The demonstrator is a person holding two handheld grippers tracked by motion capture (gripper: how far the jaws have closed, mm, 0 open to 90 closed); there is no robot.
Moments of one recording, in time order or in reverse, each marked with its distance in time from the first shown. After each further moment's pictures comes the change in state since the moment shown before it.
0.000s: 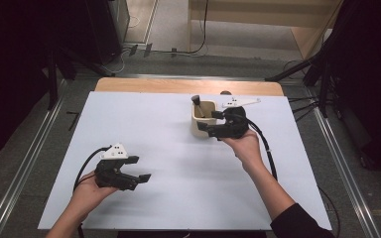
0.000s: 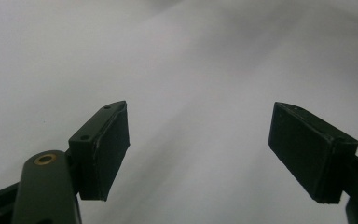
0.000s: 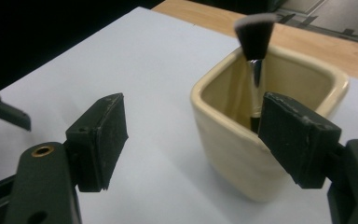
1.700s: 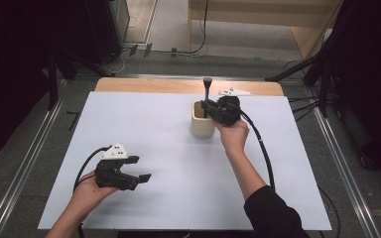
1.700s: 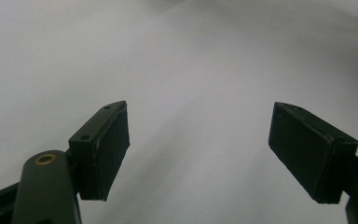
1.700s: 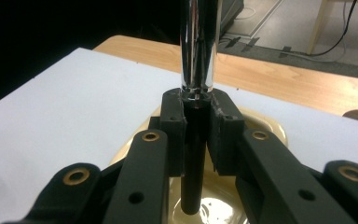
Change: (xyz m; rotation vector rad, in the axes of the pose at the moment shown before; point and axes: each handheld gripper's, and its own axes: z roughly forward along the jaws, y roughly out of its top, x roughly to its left) left arm 0.000 0.001 -0.001 -0.005 -0.002 0.005; right arm -0.026 0.015 0.039 -0.125 -0.193 0.099
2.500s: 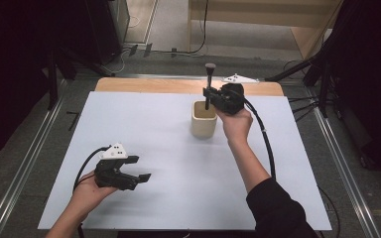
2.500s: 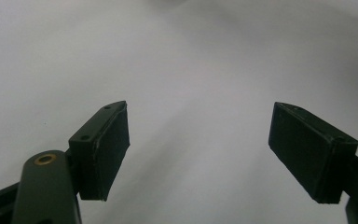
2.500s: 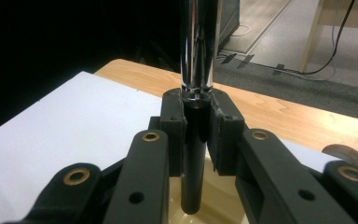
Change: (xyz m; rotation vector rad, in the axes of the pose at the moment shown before) left arm 0.000 0.000 0.000 -0.003 0.001 -0.004; right arm 0.002 0.036 -0.015 -0.053 -0.015 -0.020
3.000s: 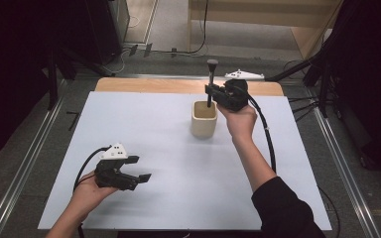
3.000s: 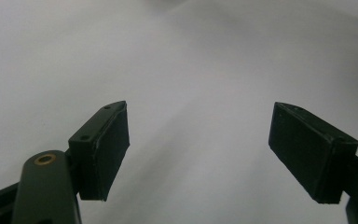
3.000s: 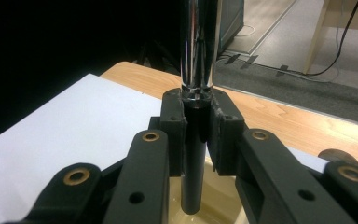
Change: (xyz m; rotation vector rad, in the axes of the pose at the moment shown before) left arm 0.000 0.000 0.000 -0.001 0.000 0.004; right arm -0.001 0.014 -0.012 0.008 0.018 -0.010
